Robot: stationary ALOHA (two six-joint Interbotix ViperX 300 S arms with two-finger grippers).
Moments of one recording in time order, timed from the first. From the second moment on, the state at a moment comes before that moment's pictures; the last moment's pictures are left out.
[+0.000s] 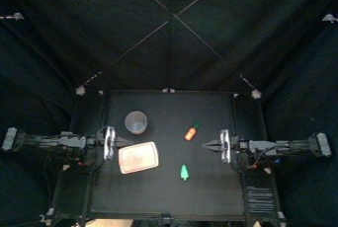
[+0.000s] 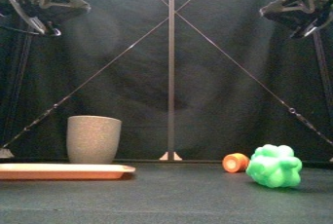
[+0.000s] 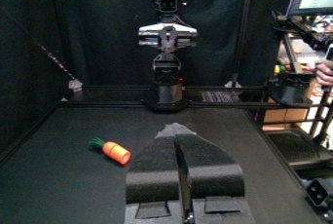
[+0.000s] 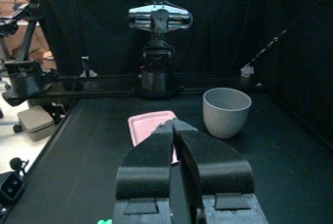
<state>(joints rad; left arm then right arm) 0.00 -0.96 1.19 0.00 -0.29 0.00 0.00 -0.97 1.19 0.00 -0.29 0.00</state>
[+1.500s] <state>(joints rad) 0.05 -0.96 1.26 0.01 -0.29 0.01 -0.34 -0.13 0.86 -0.39 0.21 0.00</state>
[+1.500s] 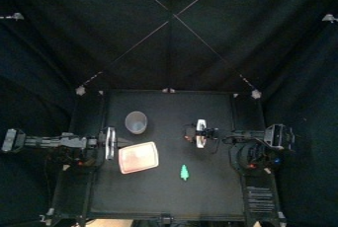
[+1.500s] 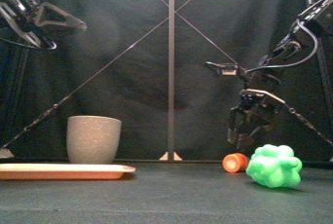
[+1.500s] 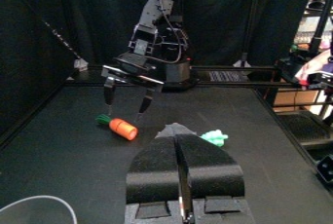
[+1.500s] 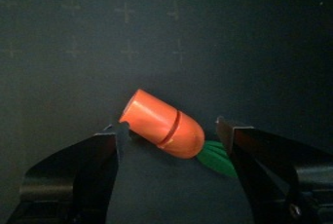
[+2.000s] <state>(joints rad) 0.05 -0.96 1.27 0.01 -0.29 0.01 -0.34 -0.02 0.84 -0.37 0.21 0.01</state>
